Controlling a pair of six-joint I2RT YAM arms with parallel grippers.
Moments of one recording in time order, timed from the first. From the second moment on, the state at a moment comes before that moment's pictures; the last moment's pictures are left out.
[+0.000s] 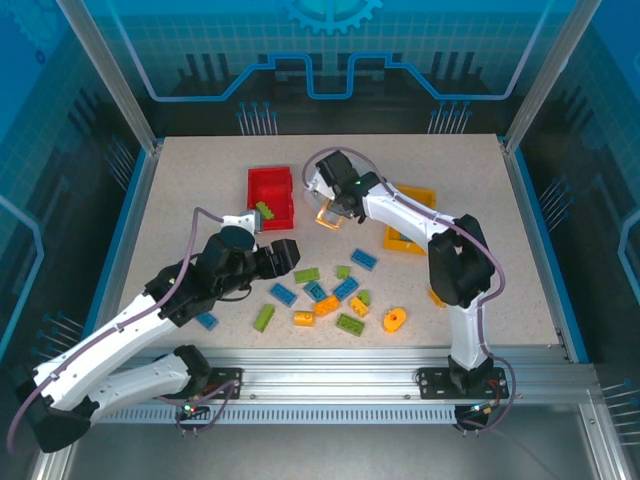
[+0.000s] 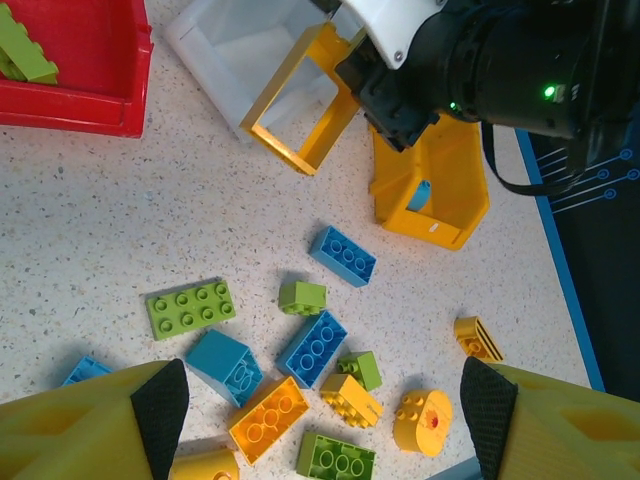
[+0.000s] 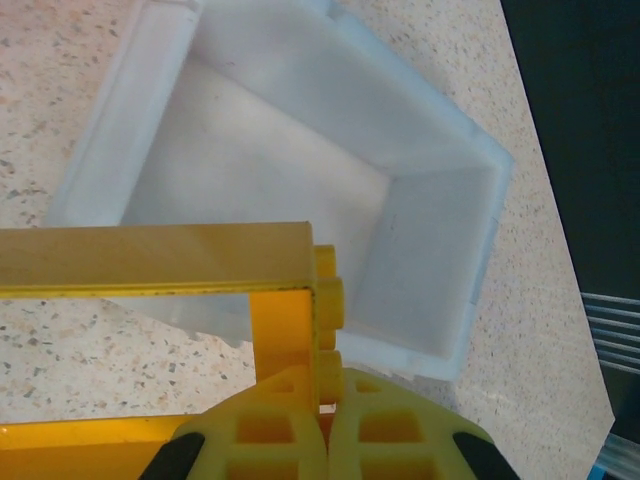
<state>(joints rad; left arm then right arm) -0.76 0.89 0.91 -0.61 -0.15 -0.85 0.62 2.02 1.72 -0.65 0.42 -0.55</state>
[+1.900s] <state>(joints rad) -0.76 0.94 0.89 -0.57 -0.14 -0.85 0.58 2.04 1.73 -0.81 0.26 -0.57</state>
